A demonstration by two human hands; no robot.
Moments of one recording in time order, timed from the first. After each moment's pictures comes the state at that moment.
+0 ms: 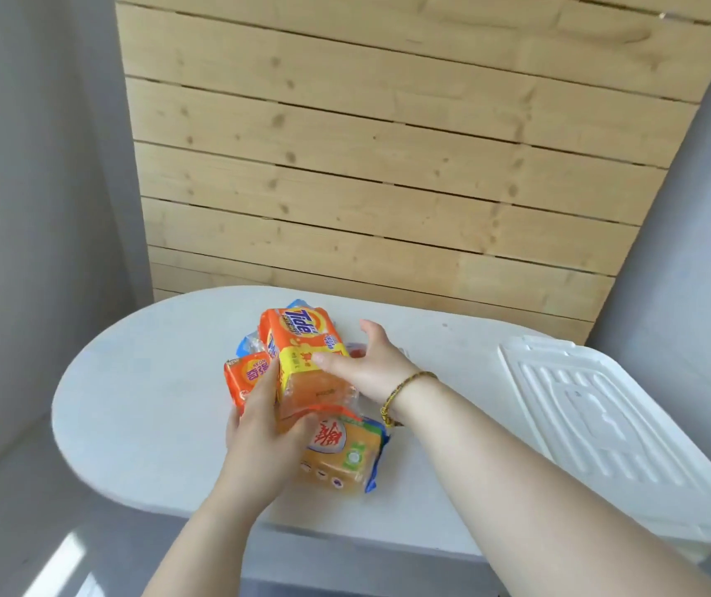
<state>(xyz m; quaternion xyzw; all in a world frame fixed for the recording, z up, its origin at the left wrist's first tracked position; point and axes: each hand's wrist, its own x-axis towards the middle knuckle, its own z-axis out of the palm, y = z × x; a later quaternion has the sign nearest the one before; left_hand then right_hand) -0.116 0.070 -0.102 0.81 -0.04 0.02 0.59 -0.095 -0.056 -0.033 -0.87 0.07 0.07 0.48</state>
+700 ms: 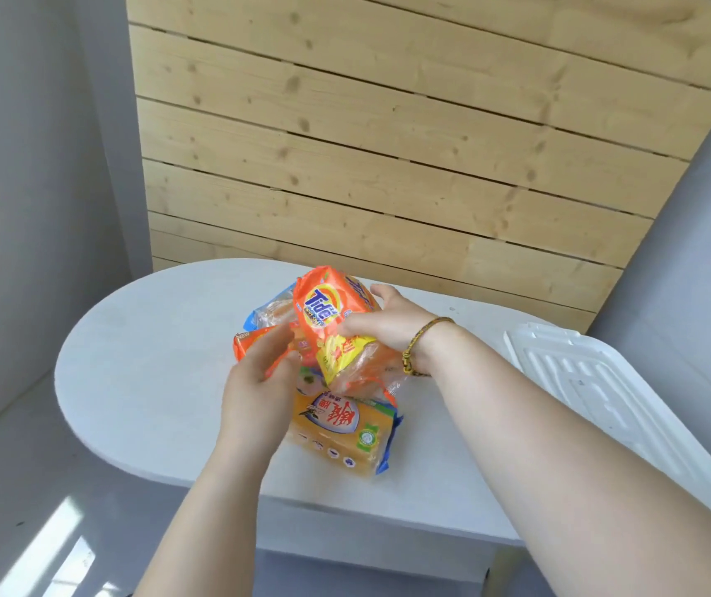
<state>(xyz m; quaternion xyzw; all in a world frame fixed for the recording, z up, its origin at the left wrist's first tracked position) -0.110 0.080 -0.082 0.68 0.00 0.07 0.73 -0.069 -0.058 -0.021 -0.86 0.08 0.10 0.50</state>
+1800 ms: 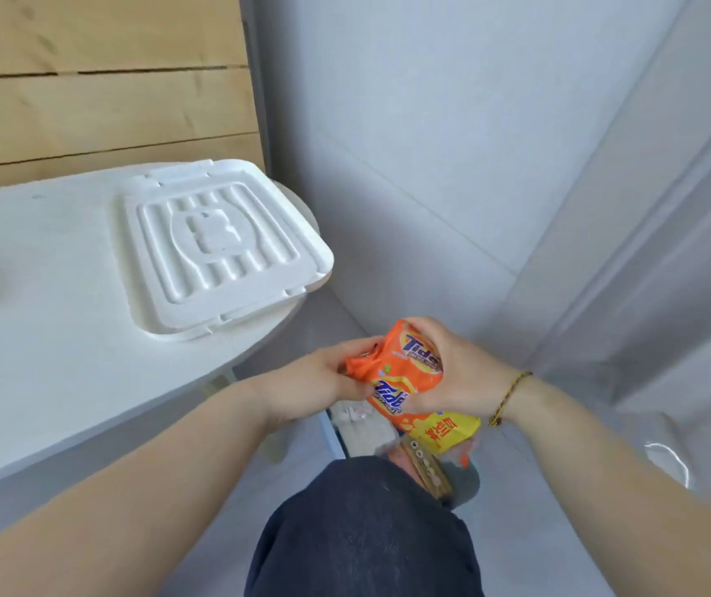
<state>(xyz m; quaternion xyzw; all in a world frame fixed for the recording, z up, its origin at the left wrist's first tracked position) -0.262 -0.269 -0.159 0.58 -0.45 -0.53 0.42 -0.401 -0.389 -0.141 -0.87 0.28 0.02 0.40</state>
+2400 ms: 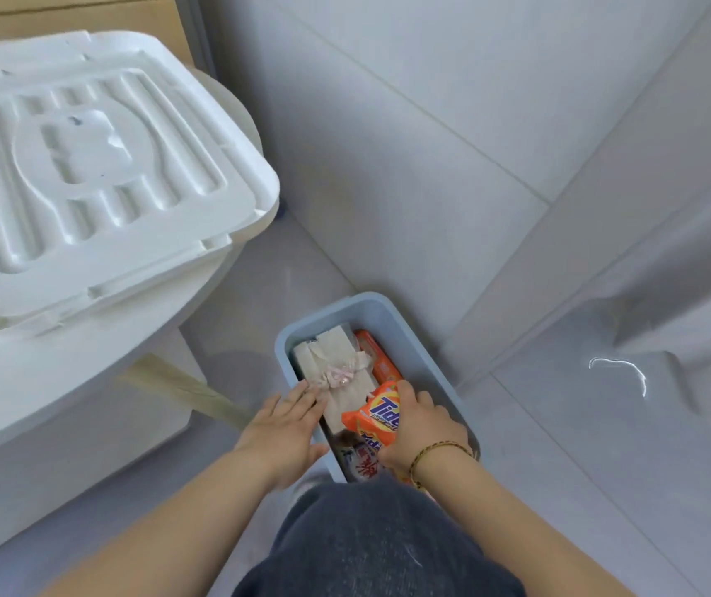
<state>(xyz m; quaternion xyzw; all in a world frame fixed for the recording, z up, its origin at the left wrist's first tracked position) -0.262 -0.273 -0.339 0.76 -0.57 -0.30 -0.11 -0.404 -0.376 -0.315 -0.81 0.49 0.24 0.24</state>
